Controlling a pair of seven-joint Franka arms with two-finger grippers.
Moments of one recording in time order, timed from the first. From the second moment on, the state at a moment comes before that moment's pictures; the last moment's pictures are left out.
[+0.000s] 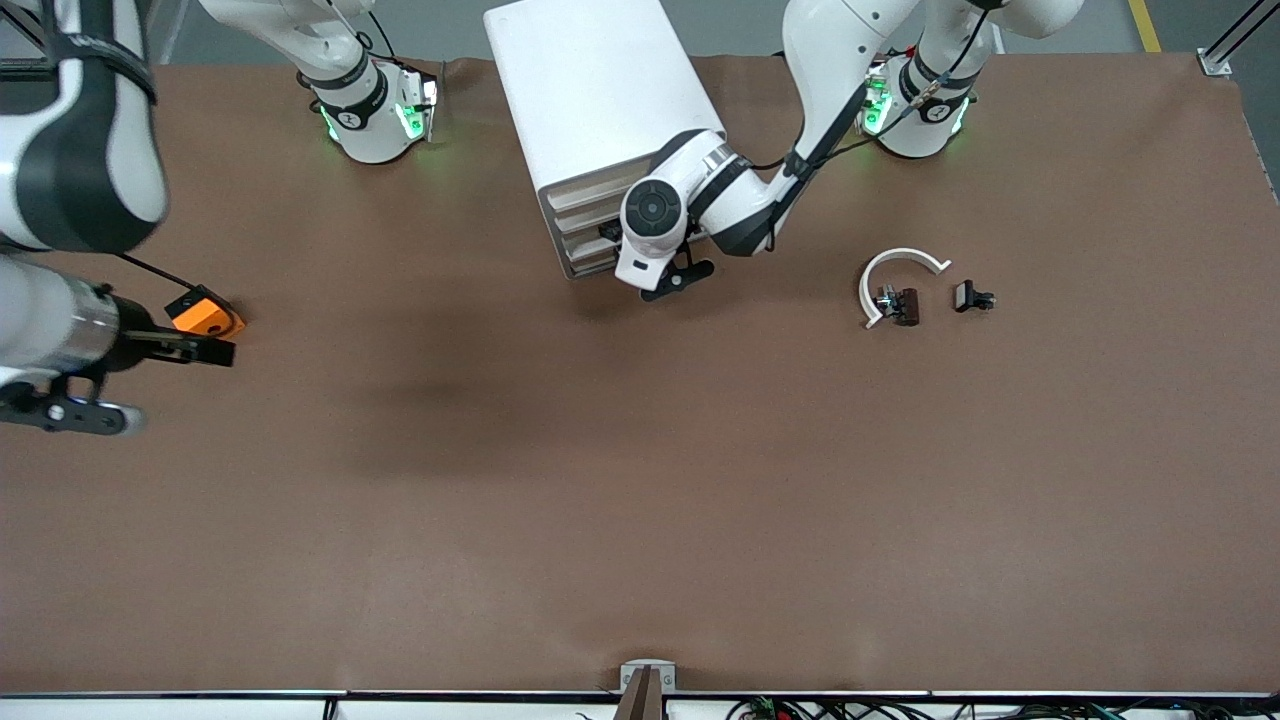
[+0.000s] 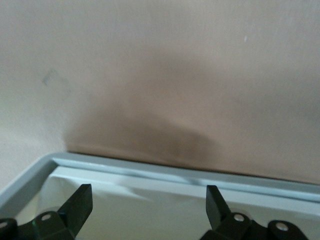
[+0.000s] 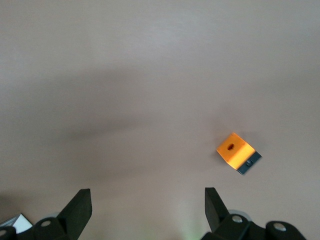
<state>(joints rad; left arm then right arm) -0.71 0.60 -0.29 -1.85 -0.18 2.18 -1.24 0.09 0.30 -0.10 -1.36 -0.05 1.45 0.16</state>
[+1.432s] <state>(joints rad) -0.45 0.40 0.05 -1.69 0.15 2.15 -1.03 -0.02 0.06 -0.09 -1.40 0.00 1.46 -0.05</state>
